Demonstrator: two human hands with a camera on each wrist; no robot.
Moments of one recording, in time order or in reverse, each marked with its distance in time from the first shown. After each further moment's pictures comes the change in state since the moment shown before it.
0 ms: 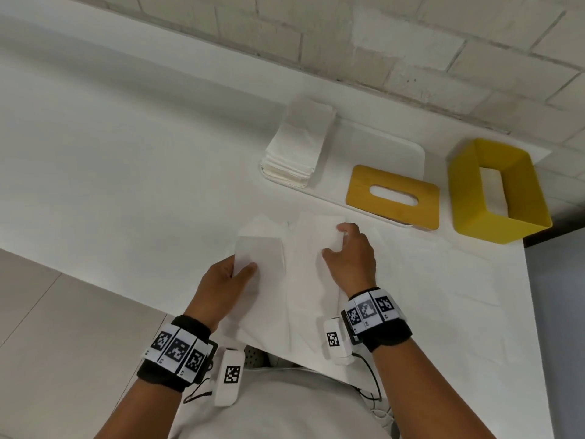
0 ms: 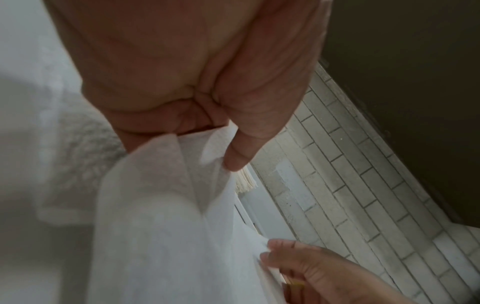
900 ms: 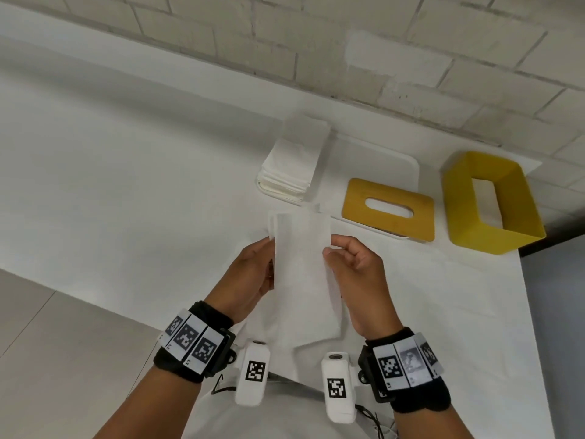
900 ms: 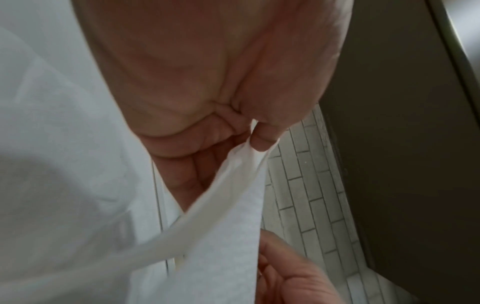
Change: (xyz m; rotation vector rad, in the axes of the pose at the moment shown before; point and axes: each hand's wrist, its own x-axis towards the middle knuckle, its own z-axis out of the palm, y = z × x) left_hand -0.006 0.077 0.030 -0.348 -0.317 0.095; right_hand -0.053 -0.033 -0.043 0.731 -0.084 -0.047
